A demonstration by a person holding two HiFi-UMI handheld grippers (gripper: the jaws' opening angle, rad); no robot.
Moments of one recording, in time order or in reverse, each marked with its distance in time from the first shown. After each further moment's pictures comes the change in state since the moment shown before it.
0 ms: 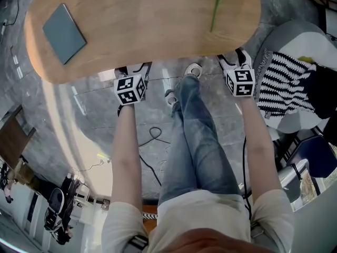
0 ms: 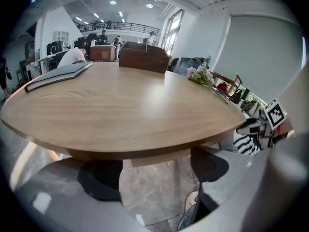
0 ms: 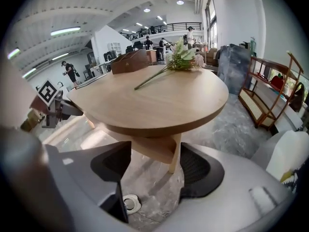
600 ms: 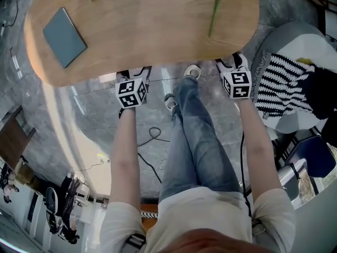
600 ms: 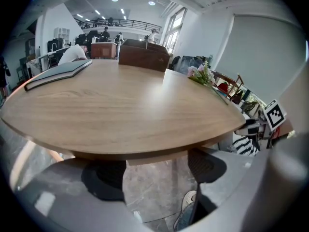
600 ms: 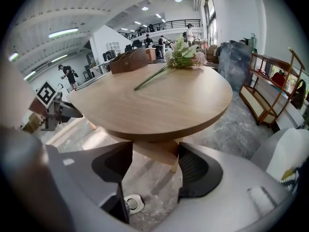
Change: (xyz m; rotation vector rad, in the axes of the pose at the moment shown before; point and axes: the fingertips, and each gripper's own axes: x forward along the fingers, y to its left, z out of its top) left arm 0.000 -0.007 0.000 -0.017 0.026 -0.003; right arm 0.004 0.003 0.005 0.018 0.020 0.018
